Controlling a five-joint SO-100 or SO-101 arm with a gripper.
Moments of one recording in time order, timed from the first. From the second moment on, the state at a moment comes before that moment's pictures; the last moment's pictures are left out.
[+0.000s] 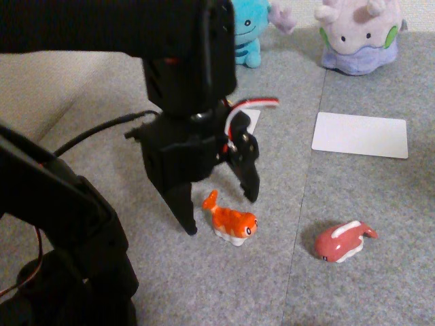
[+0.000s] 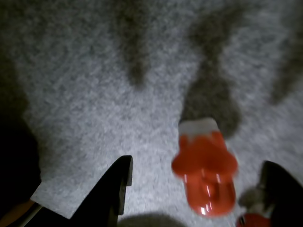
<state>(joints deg) 37.9 112.6 137.0 71.4 4.4</state>
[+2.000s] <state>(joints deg) 44.5 110.0 137.0 66.4 3.6</state>
